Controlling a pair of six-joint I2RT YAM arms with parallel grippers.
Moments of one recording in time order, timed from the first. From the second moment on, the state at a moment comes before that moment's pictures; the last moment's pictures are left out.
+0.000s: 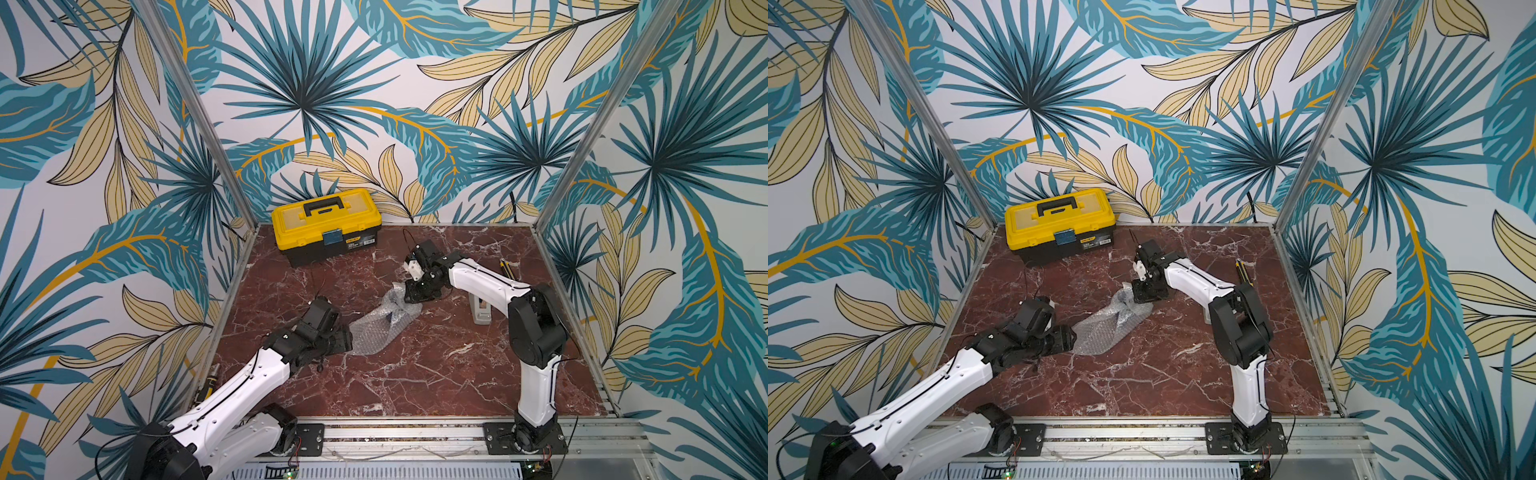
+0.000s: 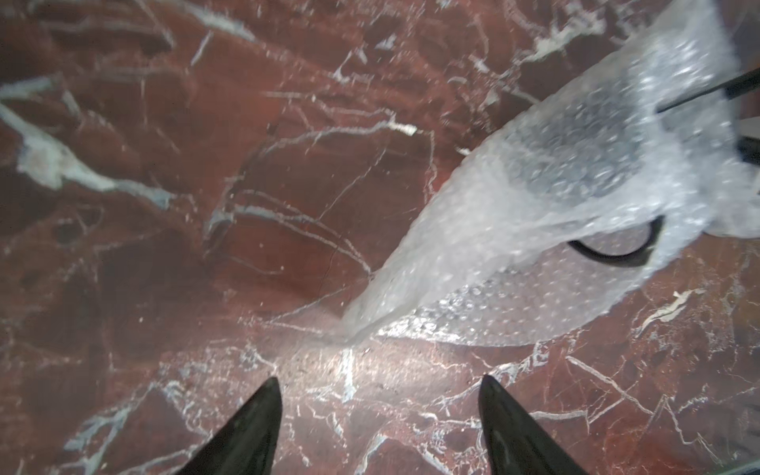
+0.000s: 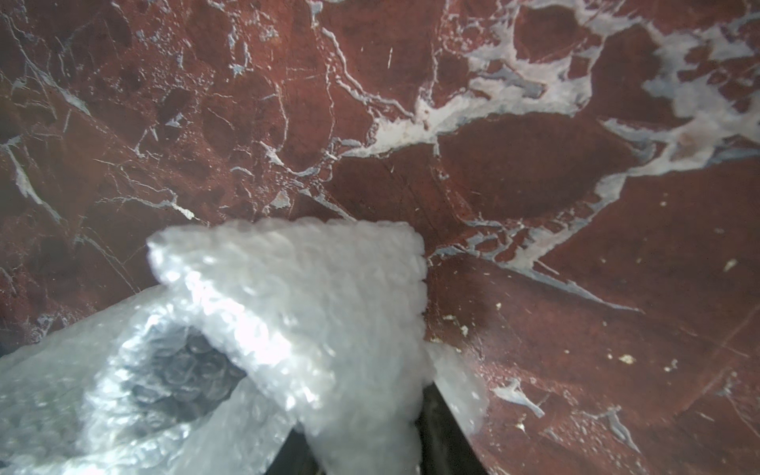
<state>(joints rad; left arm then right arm) -0.52 1.00 0.65 -0.69 -0.02 -0.73 0.52 2.00 1.56 -0.77 -0.21 0.26</state>
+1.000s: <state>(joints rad) -0.52 1.26 0.80 -0.53 0.06 -0.68 0.53 2.00 1.56 -0.77 -0.21 0.26</state>
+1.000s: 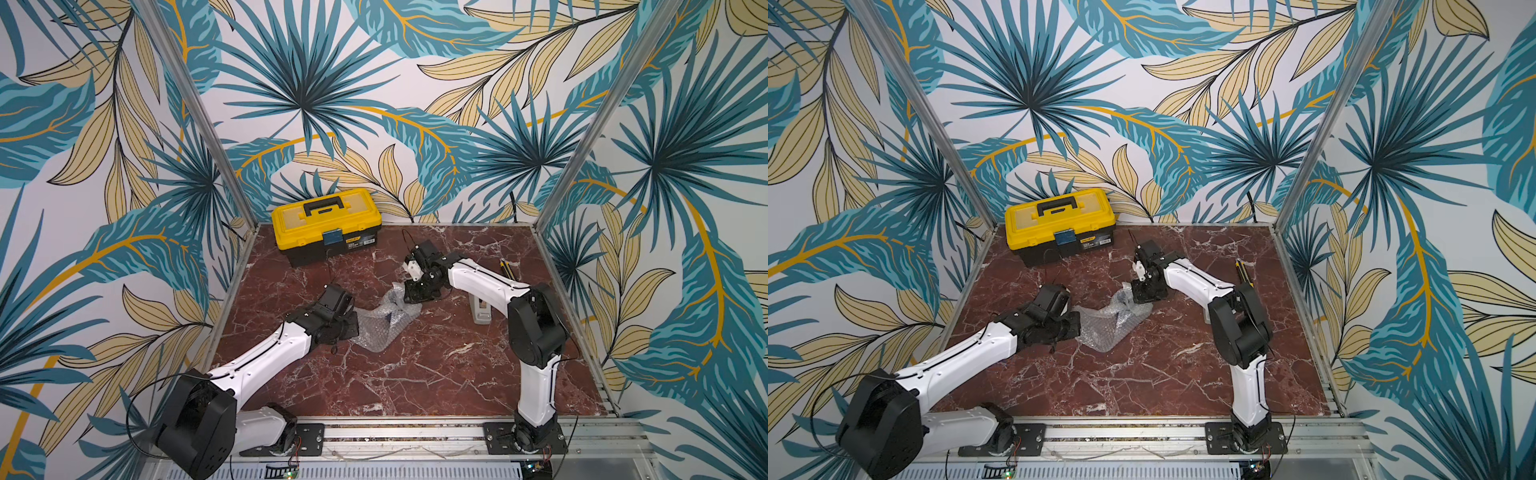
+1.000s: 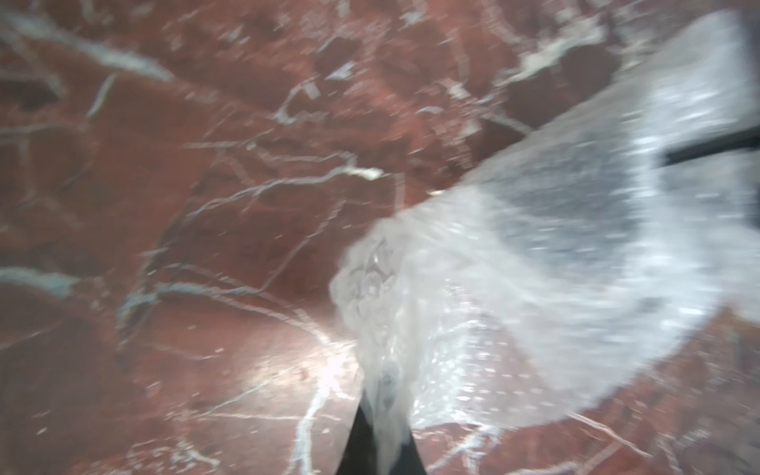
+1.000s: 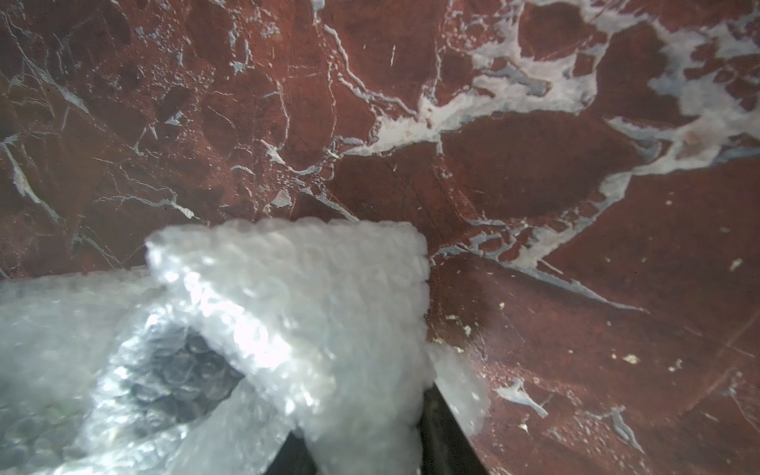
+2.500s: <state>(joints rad) -0.56 1.81 1.15 -0.13 0.52 -0.82 0.54 1.91 1.43 -0.68 -0.15 0.30</state>
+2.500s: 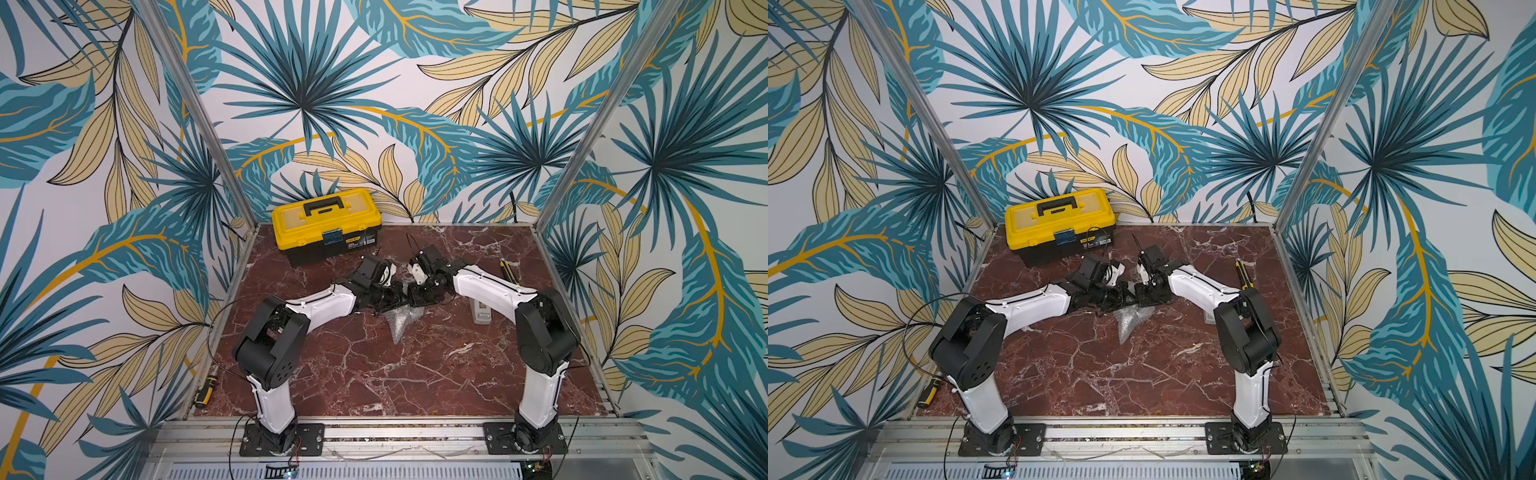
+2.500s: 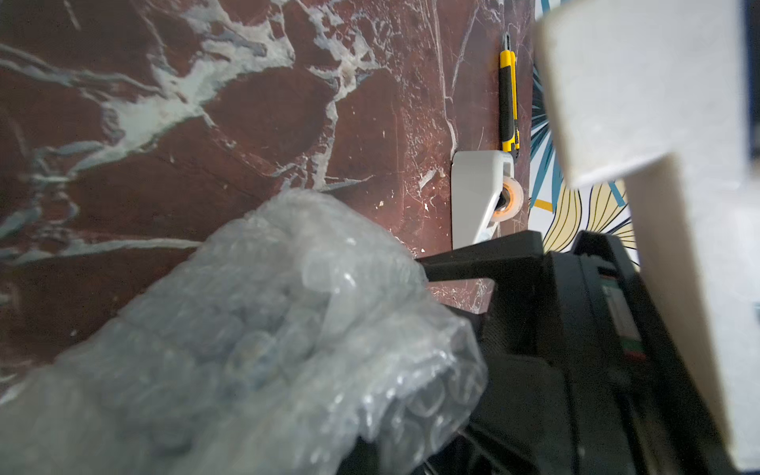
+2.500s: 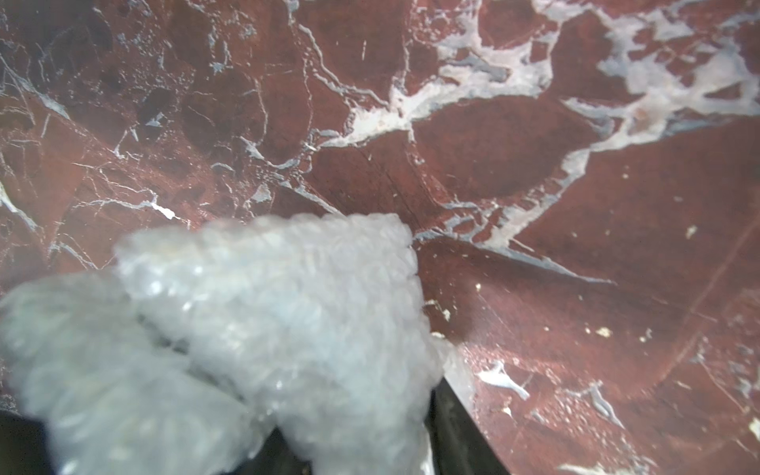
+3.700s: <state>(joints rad) -0.52 1.82 1.13 -0.09 0.51 -0.84 0.56 1.76 1.34 -0.63 -0.23 0.36</state>
